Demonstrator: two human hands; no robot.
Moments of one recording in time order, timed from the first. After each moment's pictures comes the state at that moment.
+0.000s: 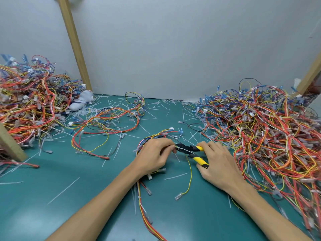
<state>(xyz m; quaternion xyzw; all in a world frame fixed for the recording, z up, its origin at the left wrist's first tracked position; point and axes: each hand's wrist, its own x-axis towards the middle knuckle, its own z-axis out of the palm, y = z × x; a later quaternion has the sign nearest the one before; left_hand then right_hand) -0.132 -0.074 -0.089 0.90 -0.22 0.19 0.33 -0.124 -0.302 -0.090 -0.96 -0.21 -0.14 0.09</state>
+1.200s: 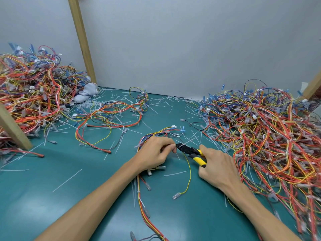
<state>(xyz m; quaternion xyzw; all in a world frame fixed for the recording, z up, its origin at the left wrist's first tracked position) -0.134 -0.073 -0.086 0.90 -0.20 0.14 0.37 -0.123 -0.299 -0.084 -0.97 -0.20 -0.10 0.02</state>
